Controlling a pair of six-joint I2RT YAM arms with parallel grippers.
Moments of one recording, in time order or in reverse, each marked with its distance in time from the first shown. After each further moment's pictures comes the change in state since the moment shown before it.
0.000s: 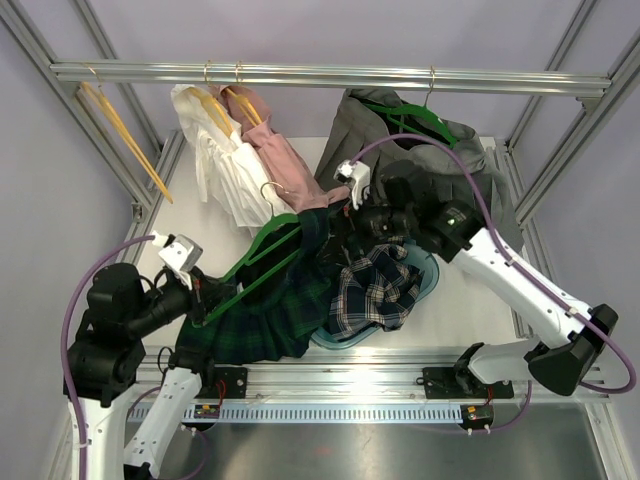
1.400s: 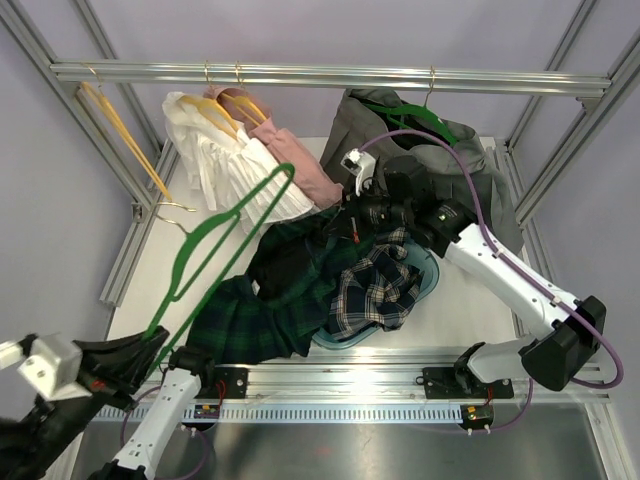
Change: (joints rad) left arm -0.042 -0.047 0.648 -0.335 -0.156 -0.108; right arm -0.059 0.035 -0.100 0.226 0.105 0.192
